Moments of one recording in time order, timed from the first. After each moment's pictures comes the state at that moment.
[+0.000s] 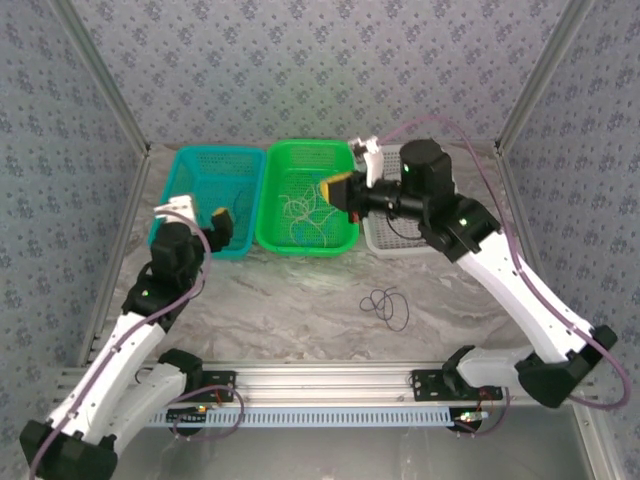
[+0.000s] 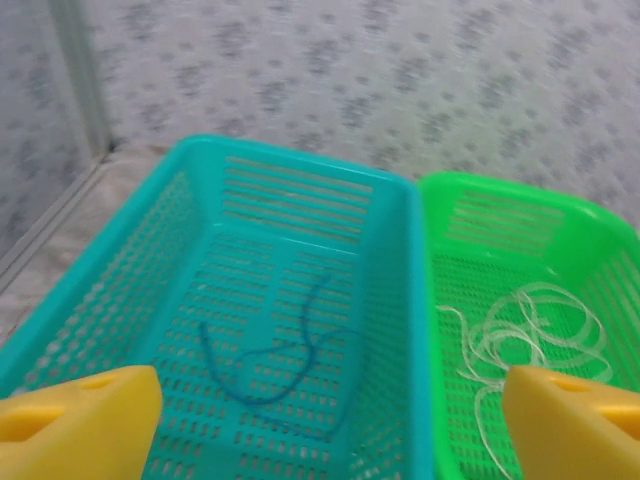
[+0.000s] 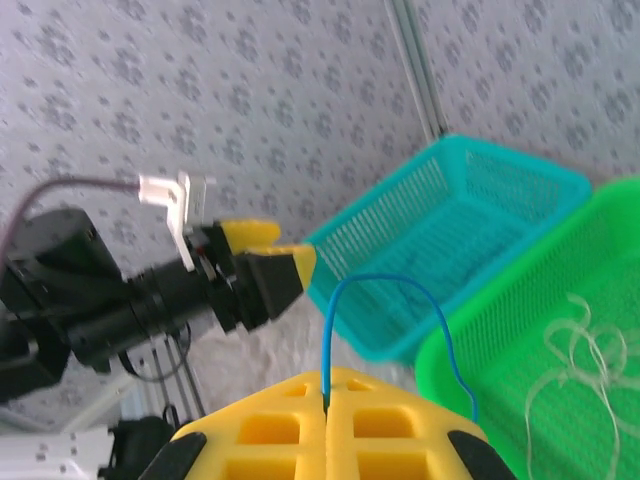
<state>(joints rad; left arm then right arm) -0.34 0.73 0.68 -0.25 -0.35 -0.33 0.67 1.30 1.52 -0.46 -0.45 0.30</state>
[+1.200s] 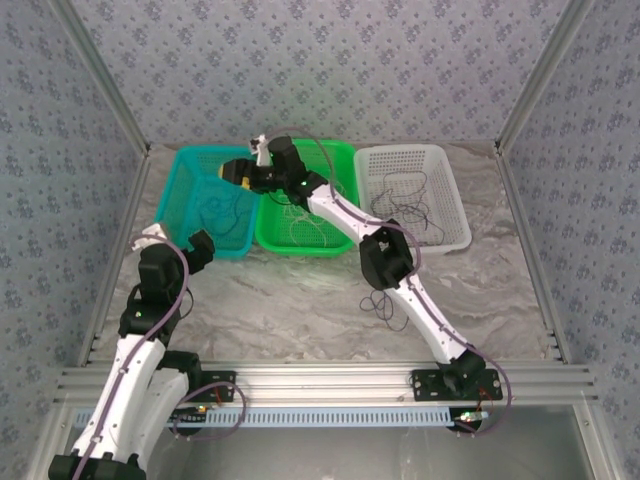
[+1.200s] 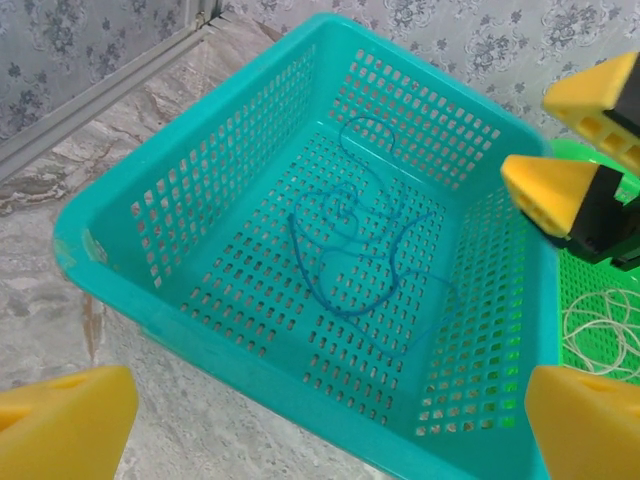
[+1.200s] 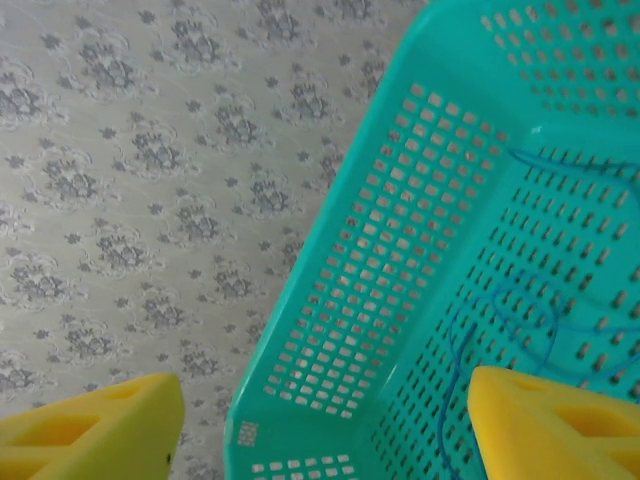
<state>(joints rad) -0.12 0.60 0.50 -0.34 -0.23 -0.52 0.72 2.69 2.54 -0.09 -0.59 0.89</state>
